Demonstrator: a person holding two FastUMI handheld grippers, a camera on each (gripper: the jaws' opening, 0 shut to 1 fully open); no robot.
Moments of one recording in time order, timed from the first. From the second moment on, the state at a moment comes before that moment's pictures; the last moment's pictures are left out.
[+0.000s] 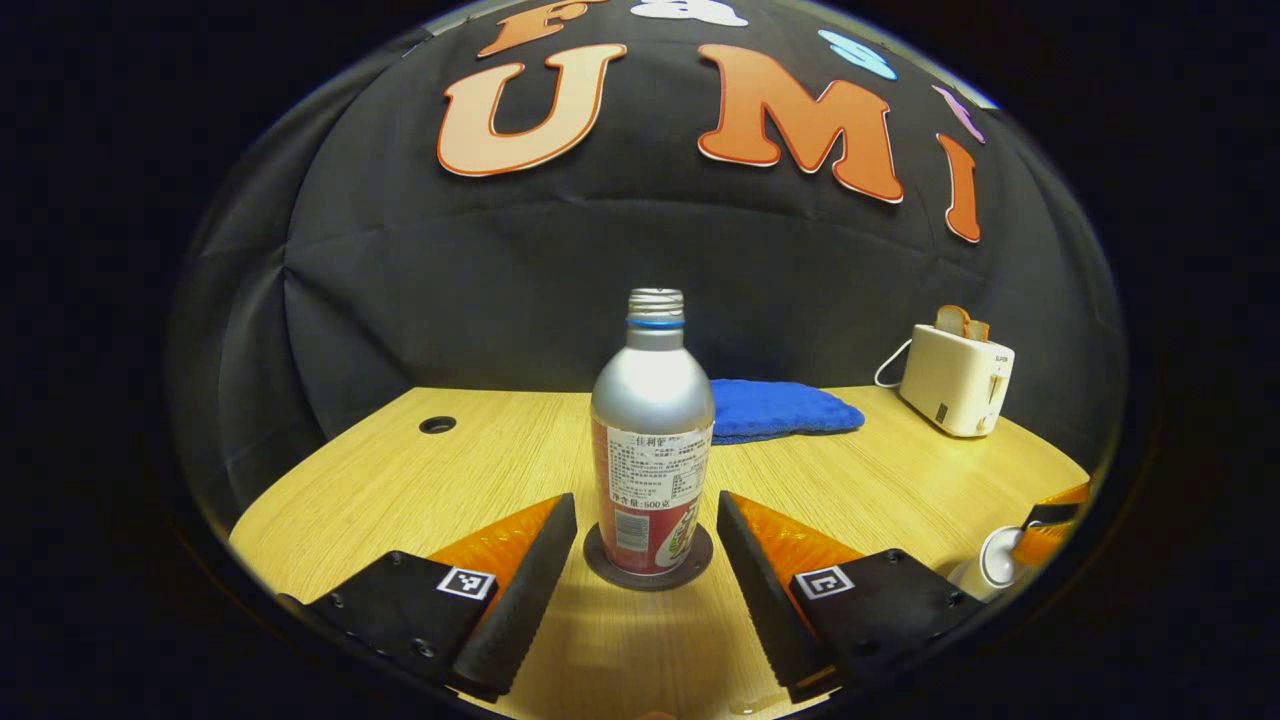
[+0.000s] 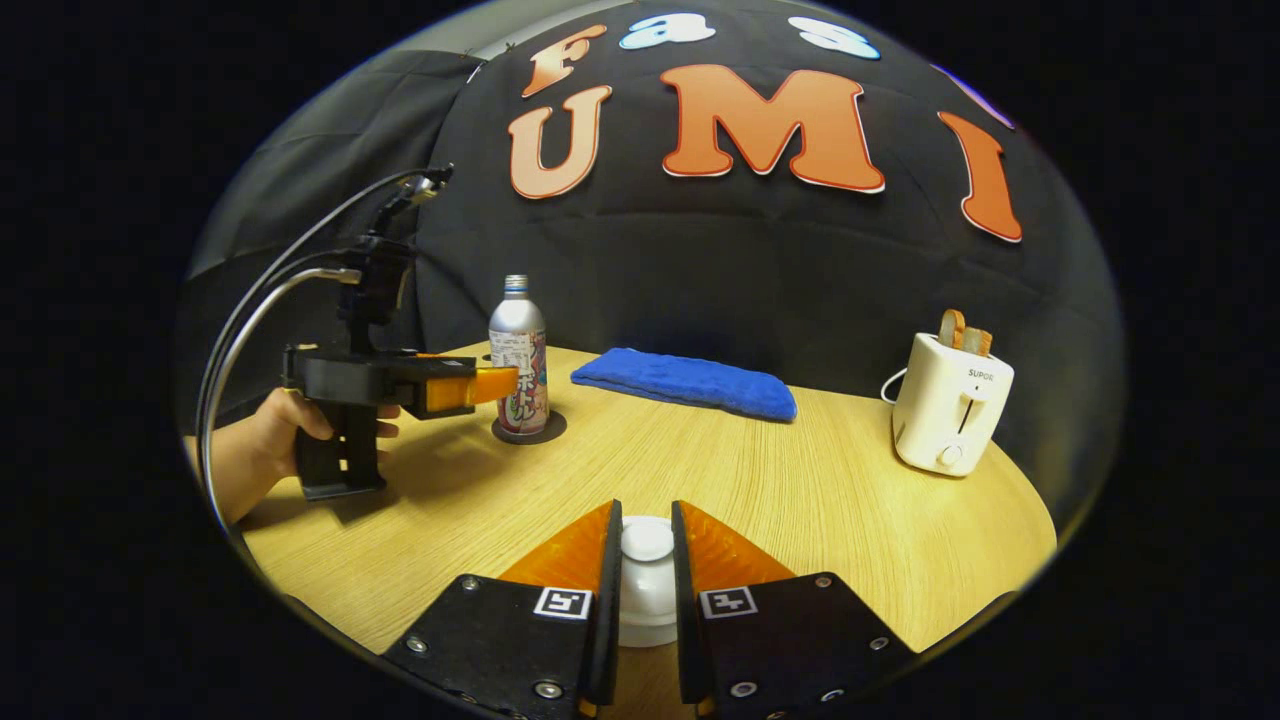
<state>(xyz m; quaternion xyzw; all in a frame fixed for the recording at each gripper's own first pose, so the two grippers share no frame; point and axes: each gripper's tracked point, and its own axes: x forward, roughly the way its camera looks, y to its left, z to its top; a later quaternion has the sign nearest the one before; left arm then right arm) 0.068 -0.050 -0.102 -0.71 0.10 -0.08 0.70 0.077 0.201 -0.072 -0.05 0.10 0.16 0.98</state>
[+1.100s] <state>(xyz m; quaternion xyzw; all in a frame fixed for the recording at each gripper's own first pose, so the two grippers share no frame) -0.015 0.076 -0.102 -0.71 0.02 0.06 0.71 0.058 0.159 0.069 -0.05 -0.09 0.07 0.99</state>
